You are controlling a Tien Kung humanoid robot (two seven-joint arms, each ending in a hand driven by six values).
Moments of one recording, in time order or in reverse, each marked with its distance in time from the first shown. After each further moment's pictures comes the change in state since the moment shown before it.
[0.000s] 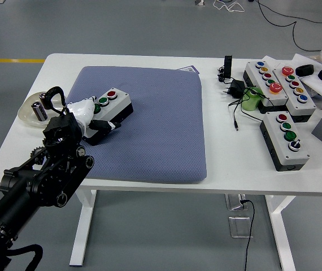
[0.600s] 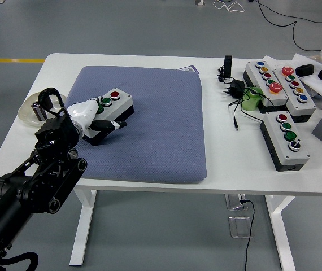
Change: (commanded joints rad) left arm 0.053 0.004 -0.060 -0.097 0.000 -0.045 -0.089; right arm -0.001 0.002 -0.008 0.000 0.018 0.000 0.002
